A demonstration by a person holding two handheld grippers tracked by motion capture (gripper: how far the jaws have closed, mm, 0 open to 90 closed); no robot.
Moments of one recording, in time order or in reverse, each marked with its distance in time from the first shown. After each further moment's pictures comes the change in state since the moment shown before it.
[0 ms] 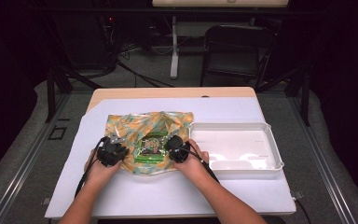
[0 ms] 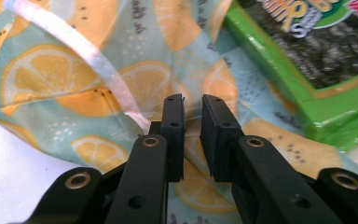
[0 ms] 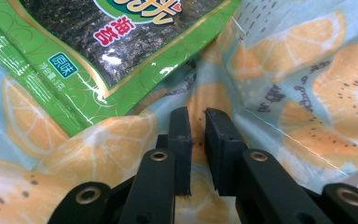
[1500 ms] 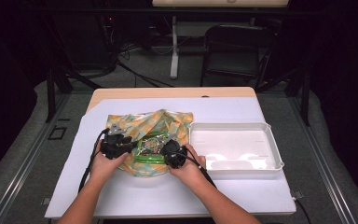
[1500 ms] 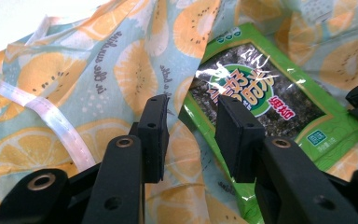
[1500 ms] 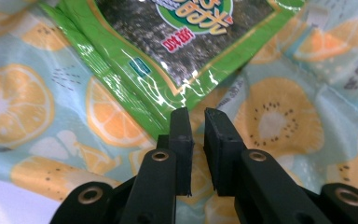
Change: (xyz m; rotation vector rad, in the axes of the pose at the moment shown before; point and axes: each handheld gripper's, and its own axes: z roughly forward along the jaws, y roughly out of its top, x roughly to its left) left arm -0.004 0.029 -0.014 -0.140 -0.126 -0.059; right arm 0.021 -0.003 -0.017 -0.034 0.064 -0.007
